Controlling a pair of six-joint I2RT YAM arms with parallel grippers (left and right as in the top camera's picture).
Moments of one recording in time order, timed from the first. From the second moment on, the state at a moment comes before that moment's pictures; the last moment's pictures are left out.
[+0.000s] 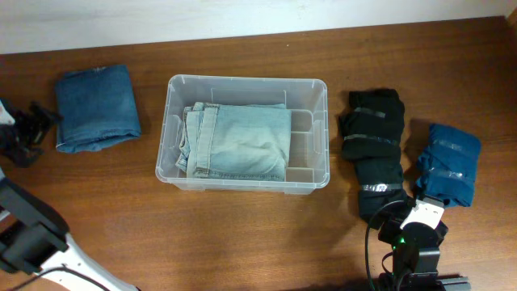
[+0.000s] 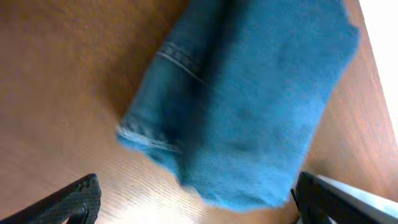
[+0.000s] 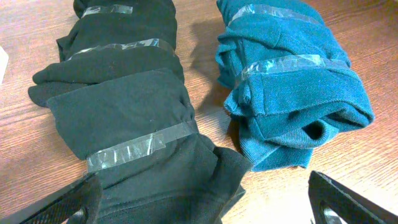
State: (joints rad) left arm 0.67 2.26 1.96 -1.00 0.51 -0.16; right arm -0.05 0.01 0.18 -0.75 0.34 0.21
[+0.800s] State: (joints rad) left arm 0.68 2.45 1.97 -0.89 0.76 0.03; right arm -0.05 0.01 0.18 -0.75 0.34 0.21
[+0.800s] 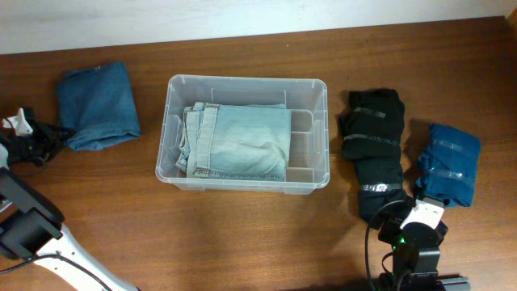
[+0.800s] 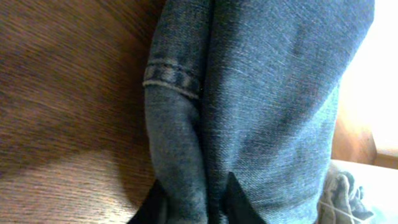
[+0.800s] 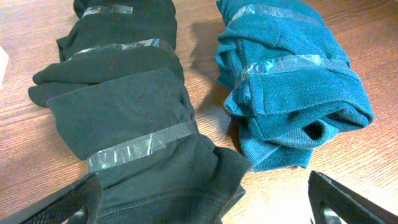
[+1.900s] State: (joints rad) left arm 0.35 1.51 2.15 -1.46 0.72 -0.13; right arm -0.05 0.01 0.18 -0.75 0.34 0.21
